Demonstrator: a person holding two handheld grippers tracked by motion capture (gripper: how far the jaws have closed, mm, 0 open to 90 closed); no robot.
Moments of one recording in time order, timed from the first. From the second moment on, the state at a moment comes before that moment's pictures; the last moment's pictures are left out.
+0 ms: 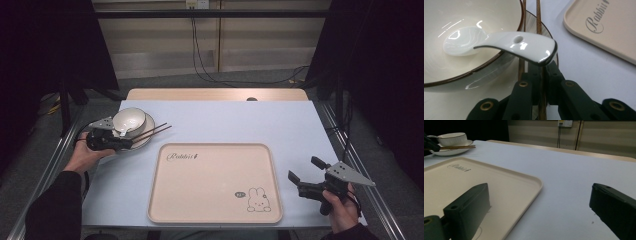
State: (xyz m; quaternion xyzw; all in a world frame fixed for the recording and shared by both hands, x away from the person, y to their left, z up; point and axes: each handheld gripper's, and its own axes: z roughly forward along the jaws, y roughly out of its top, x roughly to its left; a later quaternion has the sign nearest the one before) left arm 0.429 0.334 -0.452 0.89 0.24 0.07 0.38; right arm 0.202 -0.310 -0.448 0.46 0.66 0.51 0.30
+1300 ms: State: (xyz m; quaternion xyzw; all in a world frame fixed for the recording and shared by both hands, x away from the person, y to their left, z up) left arm 0.350 0.274 -0.419 0.79 0.42 0.07 0.45; right arm 0.201 -0.309 -0.447 0.46 0.66 0.51 0.30
